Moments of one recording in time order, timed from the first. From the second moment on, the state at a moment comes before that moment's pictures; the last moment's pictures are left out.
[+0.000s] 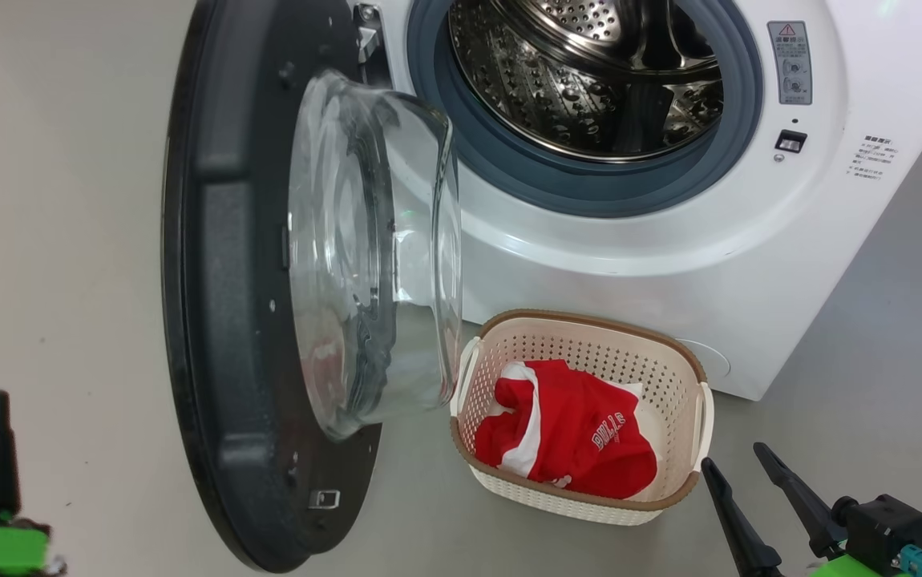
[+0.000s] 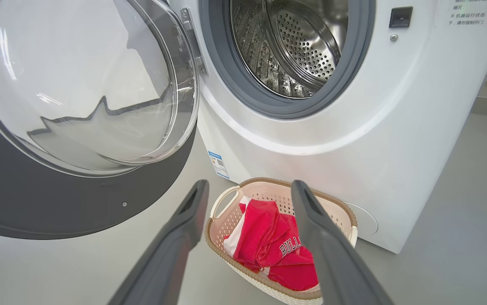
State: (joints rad) left arm -0.12 0.26 0.19 0.25 -0.99 -0.12 -0.14; right arm 0.08 -0.23 0.19 0.22 0.47 0.13 -0.26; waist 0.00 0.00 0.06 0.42
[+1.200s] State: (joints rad) left arm -0.26 0.48 0.12 0.27 -1.69 -0.12 0.70; right arm 0.05 -0.24 0.21 0.22 0.47 0.13 -0.26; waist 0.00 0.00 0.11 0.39
